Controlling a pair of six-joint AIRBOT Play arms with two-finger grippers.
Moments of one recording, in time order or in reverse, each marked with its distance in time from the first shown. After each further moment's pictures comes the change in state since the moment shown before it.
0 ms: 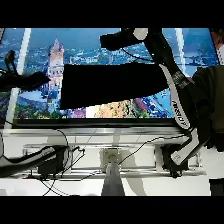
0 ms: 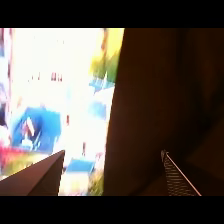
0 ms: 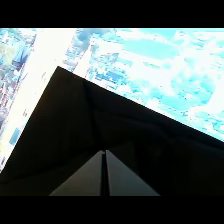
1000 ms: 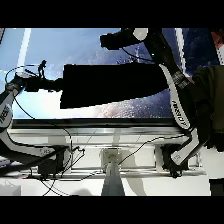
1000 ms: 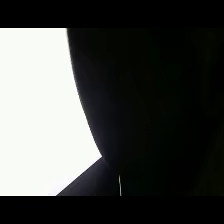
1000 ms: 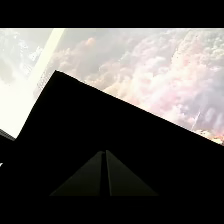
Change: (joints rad) left arm -0.148 -0.311 0.014 -0.254 0.038 0.213; right arm 0.000 -0.001 0.000 -0.012 -0.006 -0.003
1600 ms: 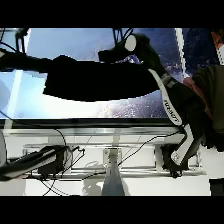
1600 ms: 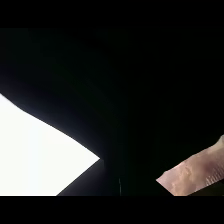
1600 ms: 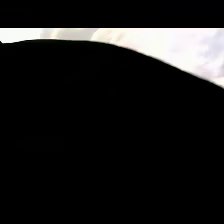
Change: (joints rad) left arm -0.130 0.407 0.258 0.303 -0.198 -0.258; right arm 0.053 -0.105 -0.086 0.071 -0.017 0.004
